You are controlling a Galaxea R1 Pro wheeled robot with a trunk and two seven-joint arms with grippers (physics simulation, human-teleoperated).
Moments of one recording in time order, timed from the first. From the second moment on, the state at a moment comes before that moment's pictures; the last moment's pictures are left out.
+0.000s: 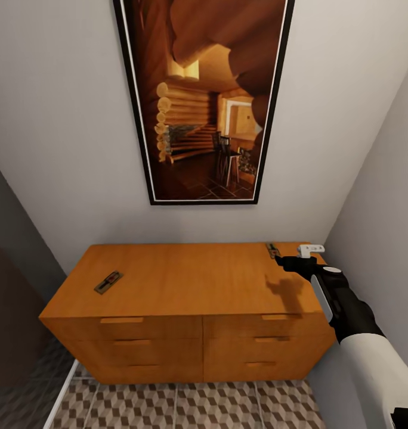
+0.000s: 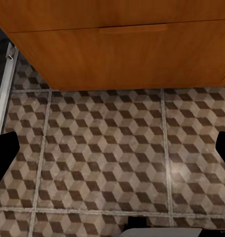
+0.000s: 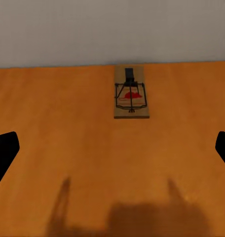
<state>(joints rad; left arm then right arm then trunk) -0.24 0.04 -0.15 0.07 0.13 -0.83 0.08 -0.78 -0.15 -0.07 -0.97 -0.05 0.46 0.16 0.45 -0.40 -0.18</state>
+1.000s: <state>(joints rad) -0.23 0.05 -0.15 0.07 0.13 -0.84 0.08 -0.78 -0.15 -0.07 -0.94 -0.02 0.44 0.16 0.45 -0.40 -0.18</state>
